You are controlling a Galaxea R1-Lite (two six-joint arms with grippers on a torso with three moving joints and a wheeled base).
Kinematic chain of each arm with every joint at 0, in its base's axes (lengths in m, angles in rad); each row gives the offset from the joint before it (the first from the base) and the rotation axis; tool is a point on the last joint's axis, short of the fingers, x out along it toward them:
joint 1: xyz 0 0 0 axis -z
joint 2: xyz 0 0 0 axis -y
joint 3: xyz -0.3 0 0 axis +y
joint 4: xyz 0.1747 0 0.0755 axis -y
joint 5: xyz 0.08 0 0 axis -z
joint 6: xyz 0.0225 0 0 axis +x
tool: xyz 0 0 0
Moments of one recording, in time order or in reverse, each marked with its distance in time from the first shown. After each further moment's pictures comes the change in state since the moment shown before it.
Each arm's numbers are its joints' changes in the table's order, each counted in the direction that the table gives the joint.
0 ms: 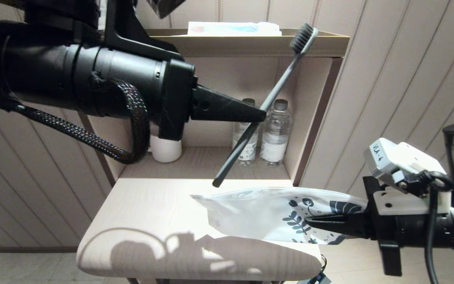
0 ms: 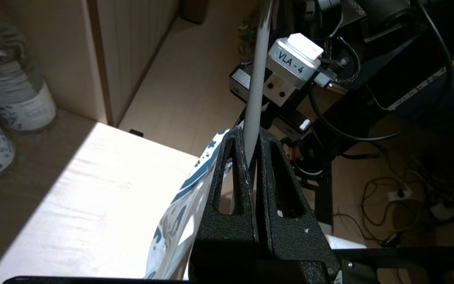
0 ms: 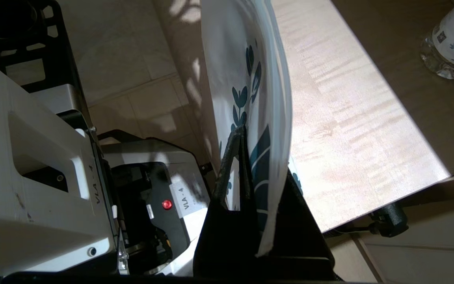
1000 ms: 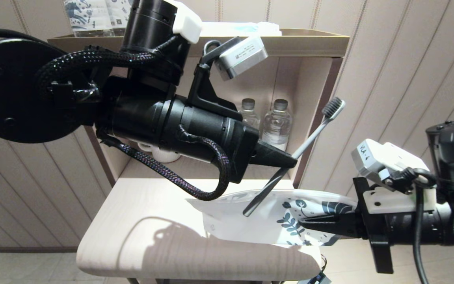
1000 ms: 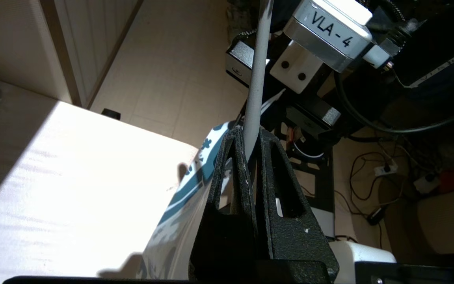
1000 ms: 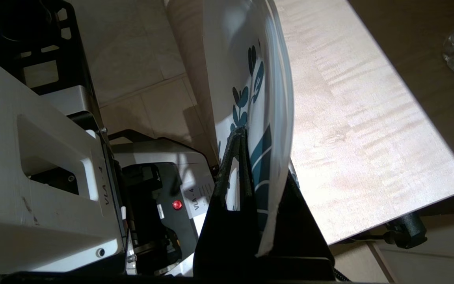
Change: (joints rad) left arm 0.075 -0.147 0.013 0.045 -0.018 0.010; right arm -0.001 -0.041 -0.014 -0.001 -0.039 0.009
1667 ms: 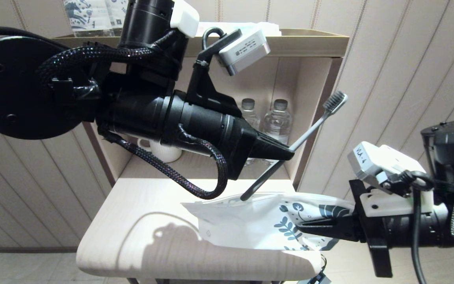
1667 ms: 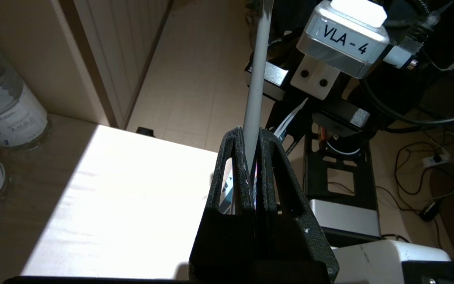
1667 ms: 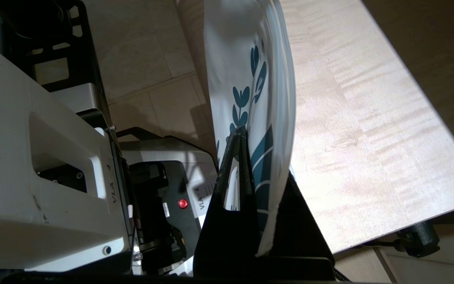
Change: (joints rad) left arm -0.006 -0.002 -0.009 0.015 -0.030 0.144; right arm -0.015 -0.012 -0.006 -0.006 -0.014 -0.002
